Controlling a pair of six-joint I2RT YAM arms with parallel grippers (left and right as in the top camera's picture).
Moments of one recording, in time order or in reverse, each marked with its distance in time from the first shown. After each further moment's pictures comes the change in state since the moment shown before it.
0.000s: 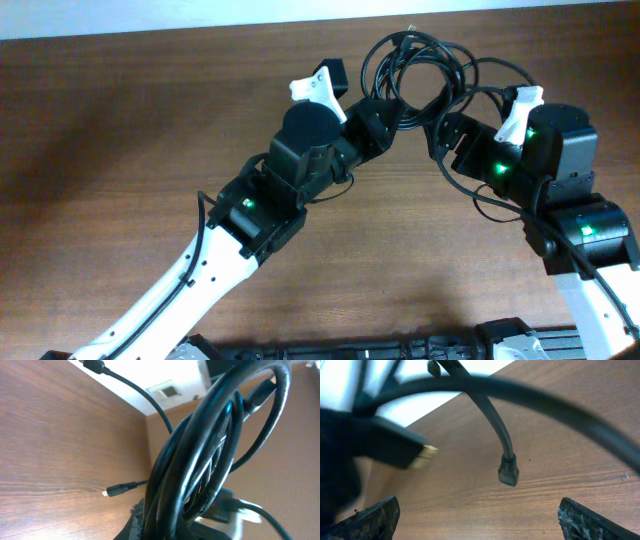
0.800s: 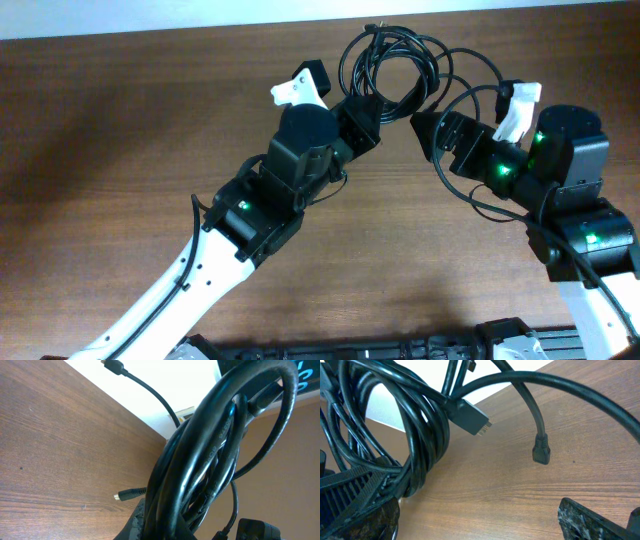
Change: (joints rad) left arm 0.001 -0.014 0.003 -0.062 -0.159 0.000; right arm 0.000 -0.025 -0.002 0.084 -0.174 0.053
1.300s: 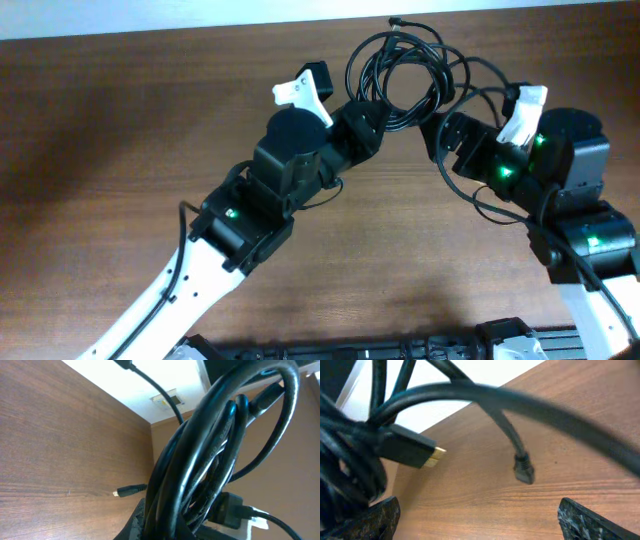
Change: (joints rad) left arm 0.004 -0.042 0.000 0.002 0.122 0.006; right arm 0.000 -0.005 0.000 -0.032 0.074 -0.008
